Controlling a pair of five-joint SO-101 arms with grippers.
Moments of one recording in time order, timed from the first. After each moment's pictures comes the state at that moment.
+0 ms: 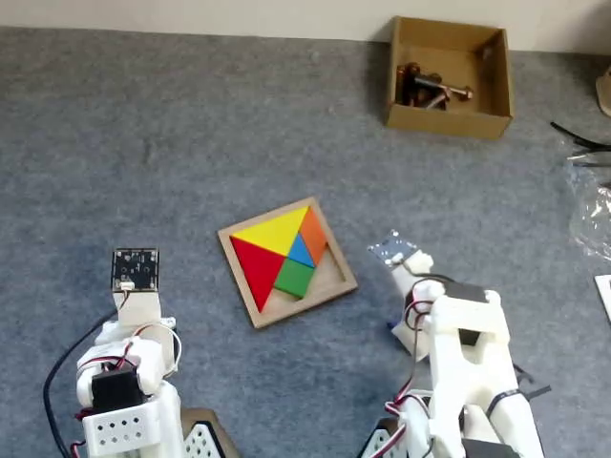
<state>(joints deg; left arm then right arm) -18.9 -104.0 96.0 76.4 -4.3 1.8 -32.3 68.2 53.0 46.8</state>
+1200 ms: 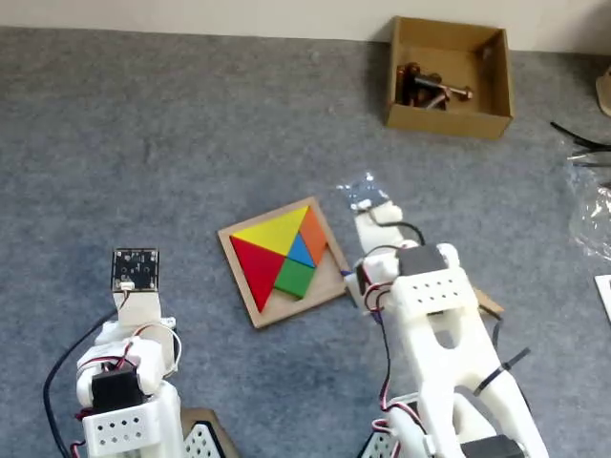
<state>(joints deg) -18.9 -104.0 96.0 76.4 -4.3 -18.5 -32.1 48.5 62.6 16.5</state>
